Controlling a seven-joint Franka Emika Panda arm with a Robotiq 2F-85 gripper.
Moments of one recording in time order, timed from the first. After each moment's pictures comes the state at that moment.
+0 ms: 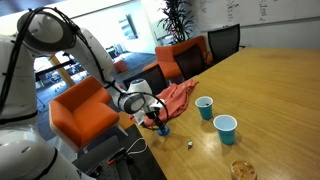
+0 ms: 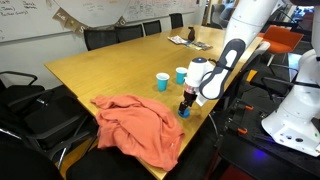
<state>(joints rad) 0.37 0.50 -0.08 -2.48 0.09 3.03 0.28</state>
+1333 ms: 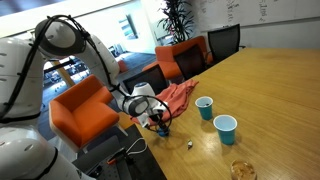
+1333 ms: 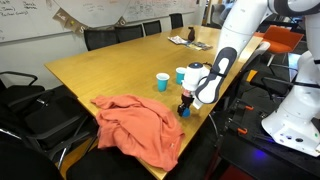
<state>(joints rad) 0.41 0.60 -0.13 -2.42 0.09 3.05 0.28</state>
